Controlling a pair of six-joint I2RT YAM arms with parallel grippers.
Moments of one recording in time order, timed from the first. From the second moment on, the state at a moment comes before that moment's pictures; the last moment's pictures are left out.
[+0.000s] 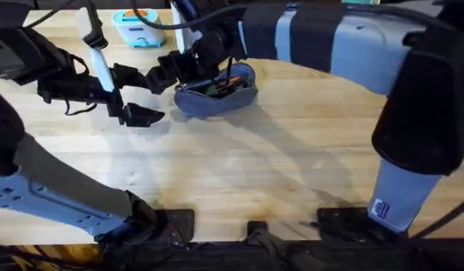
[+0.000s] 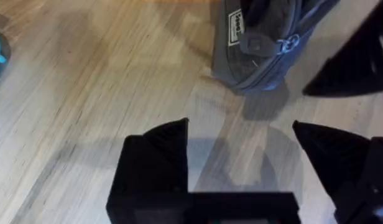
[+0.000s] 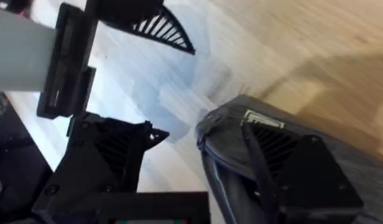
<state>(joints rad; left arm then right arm) 0.51 1.85 1.13 -1.03 0.87 1.64 0.78 2.10 1.71 -0.54 -0.37 0.34</state>
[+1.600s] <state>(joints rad) 0.51 1.85 1.13 -1.03 0.87 1.64 0.79 2.12 1.71 -0.54 -0.37 0.35</state>
